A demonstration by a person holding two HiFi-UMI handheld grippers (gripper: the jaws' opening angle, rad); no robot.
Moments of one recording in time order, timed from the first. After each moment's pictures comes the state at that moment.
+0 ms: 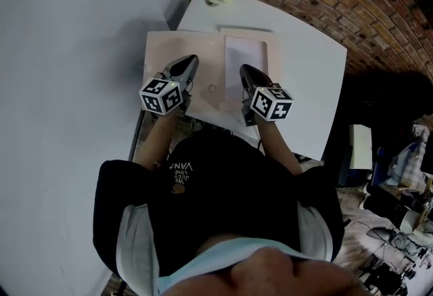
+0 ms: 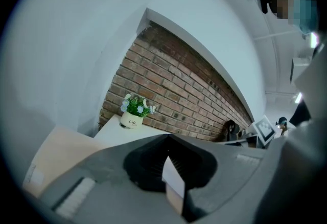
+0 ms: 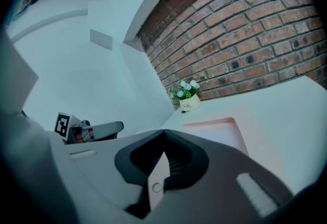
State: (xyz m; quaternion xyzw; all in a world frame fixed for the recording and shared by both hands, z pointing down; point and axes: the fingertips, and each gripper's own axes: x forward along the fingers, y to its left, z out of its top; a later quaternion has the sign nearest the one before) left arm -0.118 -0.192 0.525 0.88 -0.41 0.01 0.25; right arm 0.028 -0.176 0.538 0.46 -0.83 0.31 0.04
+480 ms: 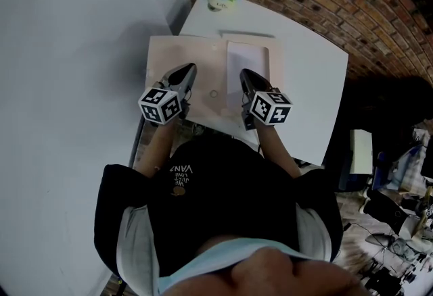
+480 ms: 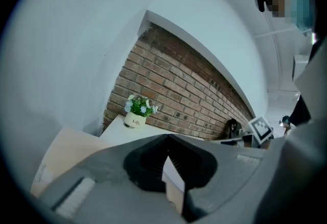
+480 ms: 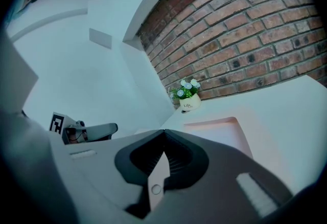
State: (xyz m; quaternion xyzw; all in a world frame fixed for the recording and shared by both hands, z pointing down) left arm -0.130 -0.182 0.524 0.87 -0.42 0.02 0.25; right arm 0.024 -0.181 0.542 0.46 -0.83 0.31 0.04
